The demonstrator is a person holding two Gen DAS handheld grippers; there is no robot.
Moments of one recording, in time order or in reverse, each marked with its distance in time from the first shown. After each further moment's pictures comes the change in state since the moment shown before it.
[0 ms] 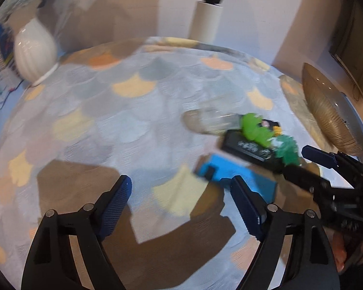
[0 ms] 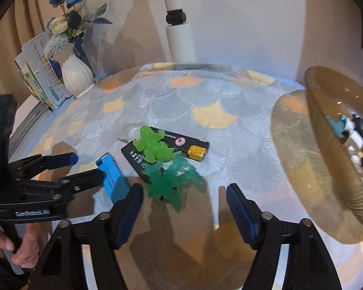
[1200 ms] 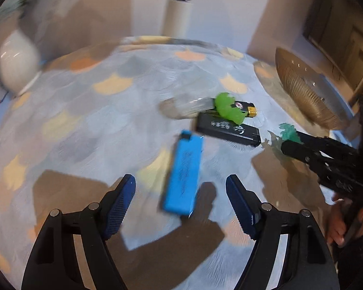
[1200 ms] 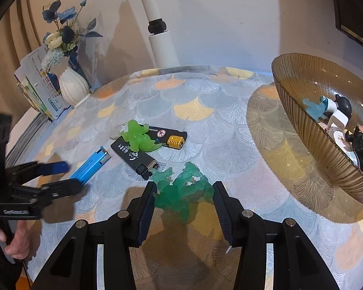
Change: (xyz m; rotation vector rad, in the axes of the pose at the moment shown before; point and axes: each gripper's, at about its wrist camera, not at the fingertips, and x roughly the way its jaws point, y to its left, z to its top) left arm -0.002 -0.017 -0.006 0.138 0.022 -0.087; right arm -0.018 -0.022 -0.022 0.065 -0.049 0.008
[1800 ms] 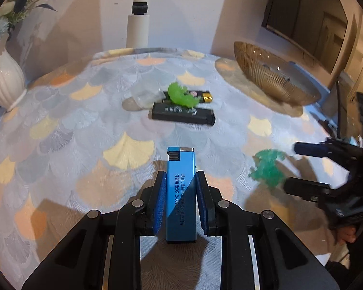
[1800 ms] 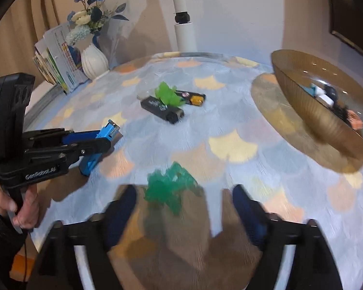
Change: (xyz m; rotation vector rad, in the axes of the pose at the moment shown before) left arm -0.024 -0.034 -0.040 0.121 -0.104 -0.073; right arm -0.049 0.025 -0.057 -0.089 0.041 -0.010
